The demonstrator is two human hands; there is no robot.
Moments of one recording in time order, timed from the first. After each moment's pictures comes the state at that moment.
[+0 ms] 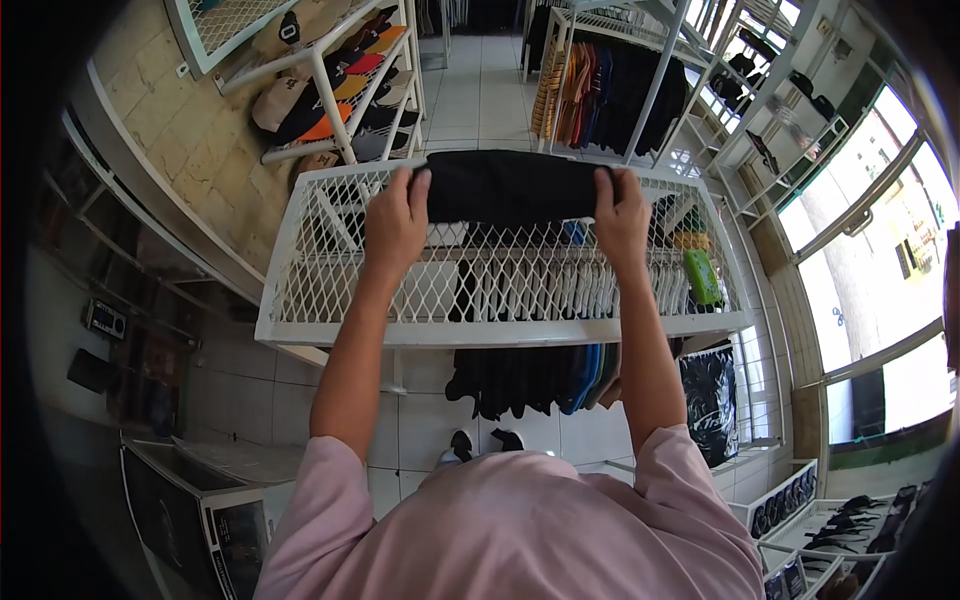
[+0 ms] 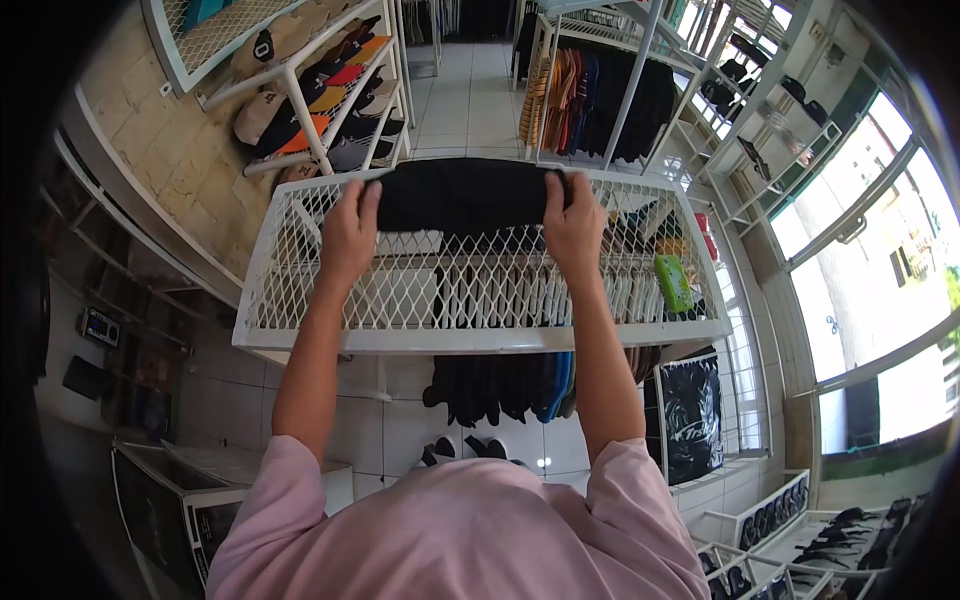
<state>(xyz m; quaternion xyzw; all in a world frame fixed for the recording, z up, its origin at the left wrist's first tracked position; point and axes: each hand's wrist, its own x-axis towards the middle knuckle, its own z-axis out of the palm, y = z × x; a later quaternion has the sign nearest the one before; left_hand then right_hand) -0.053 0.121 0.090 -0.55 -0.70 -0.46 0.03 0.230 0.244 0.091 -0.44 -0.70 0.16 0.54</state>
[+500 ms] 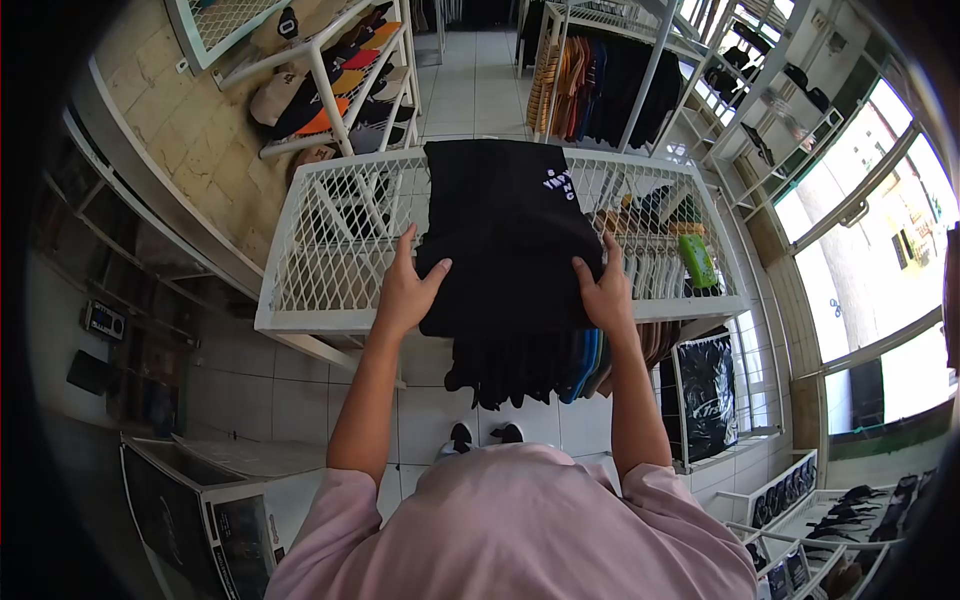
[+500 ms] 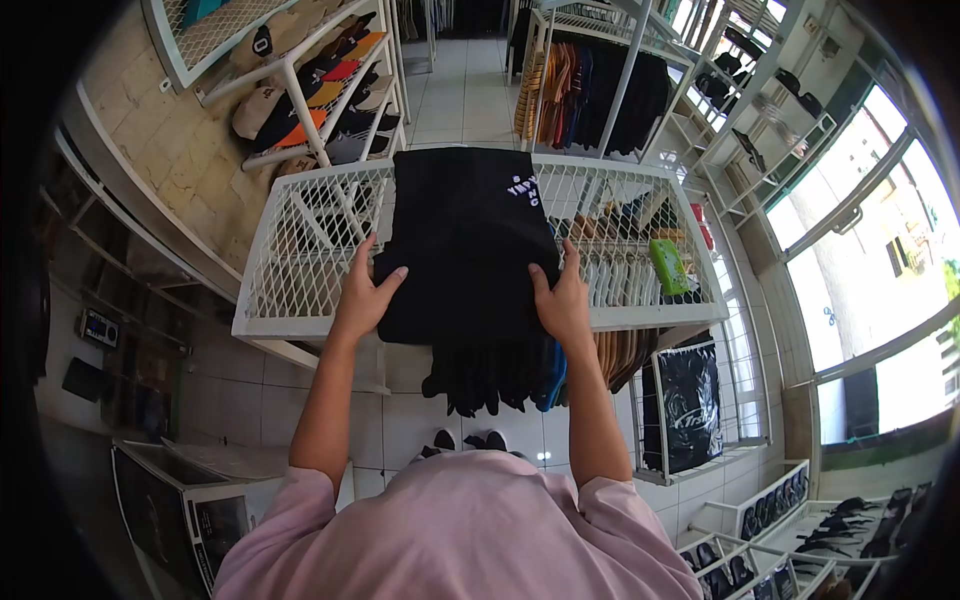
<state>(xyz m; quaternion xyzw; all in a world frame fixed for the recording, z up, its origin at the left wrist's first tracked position) -0.037 0.050 -0.005 -0.50 -0.71 -0.44 -0.23 0.280 0.155 0.013 -0.55 -0.70 0.29 0.35</state>
